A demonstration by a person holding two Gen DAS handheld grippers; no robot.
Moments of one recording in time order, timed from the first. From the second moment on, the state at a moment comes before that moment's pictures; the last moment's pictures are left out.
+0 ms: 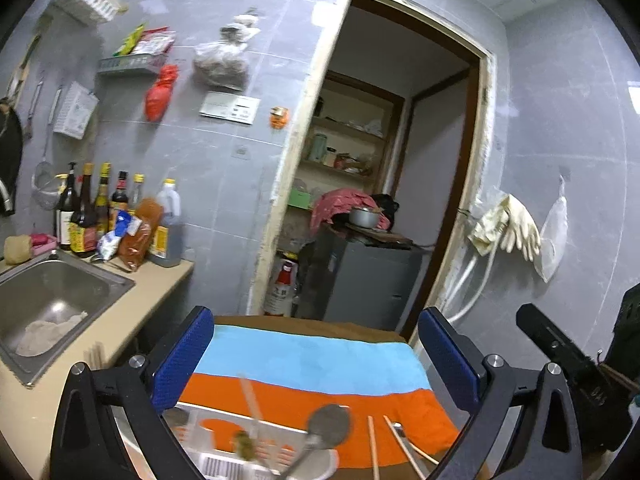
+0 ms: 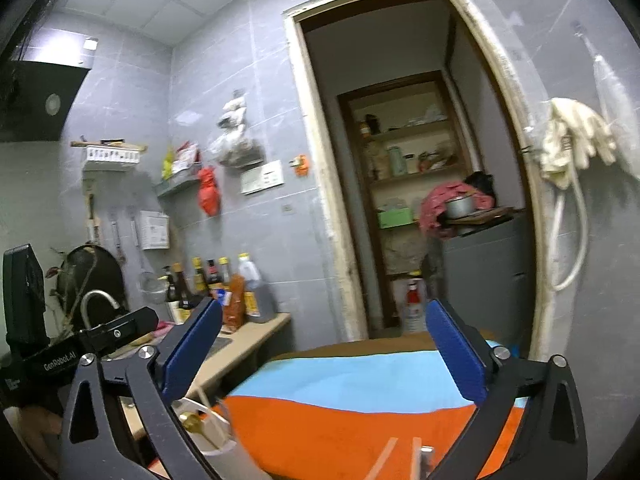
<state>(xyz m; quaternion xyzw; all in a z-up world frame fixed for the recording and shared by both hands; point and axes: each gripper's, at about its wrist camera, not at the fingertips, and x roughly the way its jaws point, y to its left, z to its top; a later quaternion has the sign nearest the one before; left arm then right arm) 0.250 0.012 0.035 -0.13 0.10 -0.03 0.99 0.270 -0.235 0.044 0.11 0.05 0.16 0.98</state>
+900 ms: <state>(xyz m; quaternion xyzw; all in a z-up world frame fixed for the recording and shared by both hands) 0.293 -0.154 -0.061 0.00 0.26 -0.07 0.96 0.303 -0.401 -0.083 0.12 0.25 0.07 0.96</state>
